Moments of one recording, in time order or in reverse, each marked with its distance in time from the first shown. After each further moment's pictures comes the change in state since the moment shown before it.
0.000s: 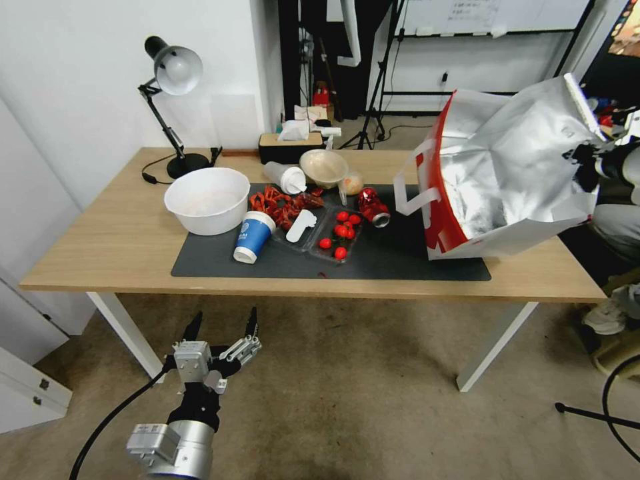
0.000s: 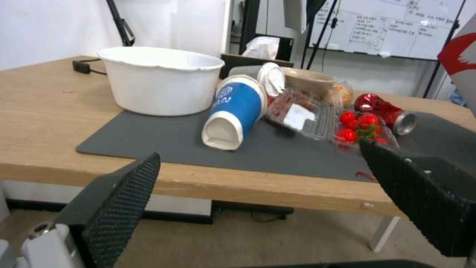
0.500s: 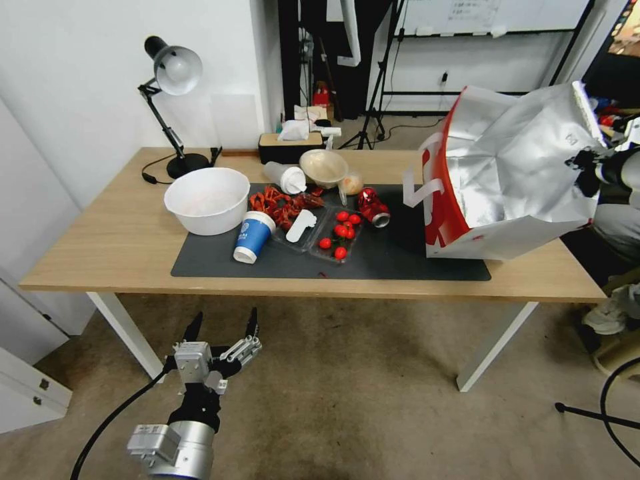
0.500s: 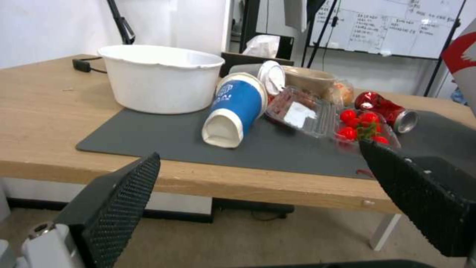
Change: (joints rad) left arm 0.001 -0.003 0.003 0.005 0.005 -0.002 0.000; right arm 0.008 0.009 -0.014 -0.034 0.000 0.003 0.009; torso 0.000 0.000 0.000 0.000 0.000
